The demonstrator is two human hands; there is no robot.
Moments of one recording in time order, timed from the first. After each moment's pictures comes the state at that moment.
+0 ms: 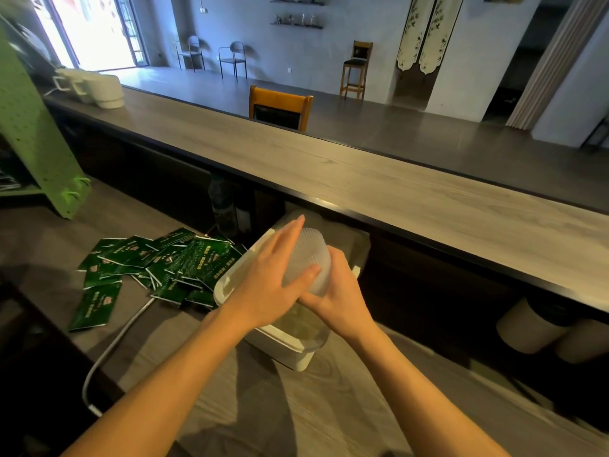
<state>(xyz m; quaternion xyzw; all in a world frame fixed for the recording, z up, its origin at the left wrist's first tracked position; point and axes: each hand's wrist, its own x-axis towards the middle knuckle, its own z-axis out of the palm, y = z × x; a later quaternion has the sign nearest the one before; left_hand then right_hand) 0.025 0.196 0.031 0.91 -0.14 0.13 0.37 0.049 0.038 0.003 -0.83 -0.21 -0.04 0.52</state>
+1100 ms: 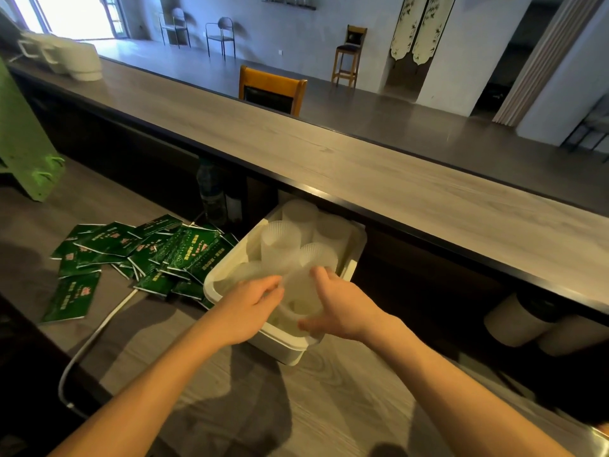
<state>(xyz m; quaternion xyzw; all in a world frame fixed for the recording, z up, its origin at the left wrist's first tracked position) 0.011 0.220 -0.003 0.91 -0.03 -0.10 0.40 0.058 0.029 0.004 -0.95 -0.27 0.09 0.14</state>
